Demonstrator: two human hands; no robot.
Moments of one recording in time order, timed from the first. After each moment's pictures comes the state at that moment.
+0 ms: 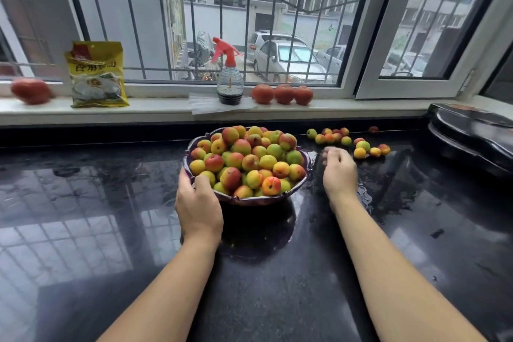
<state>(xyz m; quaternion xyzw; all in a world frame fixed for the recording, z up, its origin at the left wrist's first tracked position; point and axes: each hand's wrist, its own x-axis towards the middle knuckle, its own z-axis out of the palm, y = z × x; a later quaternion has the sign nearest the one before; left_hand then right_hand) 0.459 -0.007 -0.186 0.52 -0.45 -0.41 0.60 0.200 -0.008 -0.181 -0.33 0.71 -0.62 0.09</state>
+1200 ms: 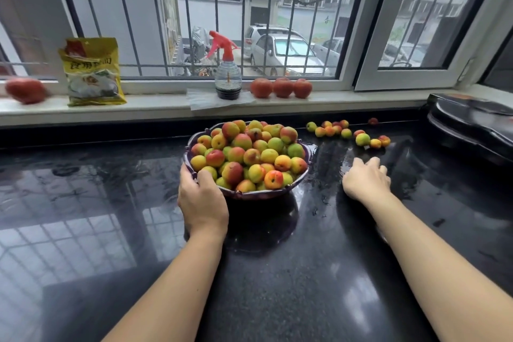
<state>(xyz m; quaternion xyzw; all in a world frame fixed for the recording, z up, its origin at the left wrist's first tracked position) 0.456 -0.004 -0.181 0.54 -0.44 -0.40 0.60 0.145 0.019 -0.187 -0.35 0.93 -0.10 -0.01</state>
